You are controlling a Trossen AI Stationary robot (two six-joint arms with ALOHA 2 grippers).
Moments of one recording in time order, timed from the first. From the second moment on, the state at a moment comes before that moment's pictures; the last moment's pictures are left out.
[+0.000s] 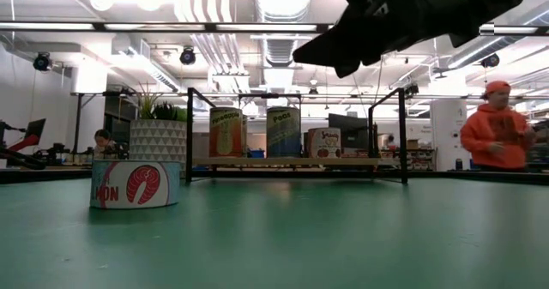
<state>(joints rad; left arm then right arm) -0.54 1.52 1.21 -0.48 -0.88 -0.20 0.15 1.51 0.69 0.55 0.05 -0.08</state>
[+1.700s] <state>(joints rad) -0.88 1.79 1.21 -1.10 0.02 -1.70 0.22 1.51 0.69 0.44 0.05 -0.03</state>
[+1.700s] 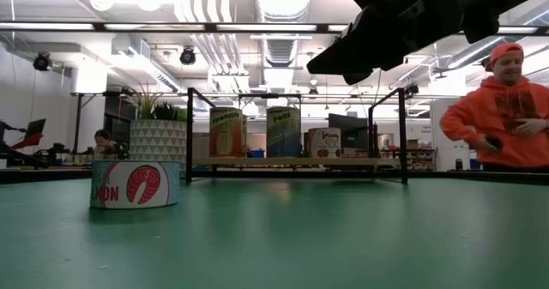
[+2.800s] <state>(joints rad) -0.85 1.79 1.29 -0.99 -0.25 -1.36 0.22 1.48 0.69 0.36 0.05 -0.04</state>
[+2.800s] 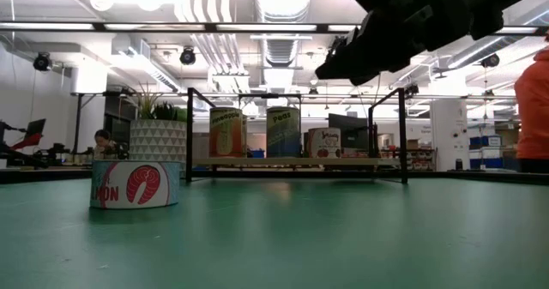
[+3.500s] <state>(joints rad) -0.83 1.79 1.38 -1.18 -0.15 -1.56 0.26 1.39 0.69 0.25 0.05 -0.02</state>
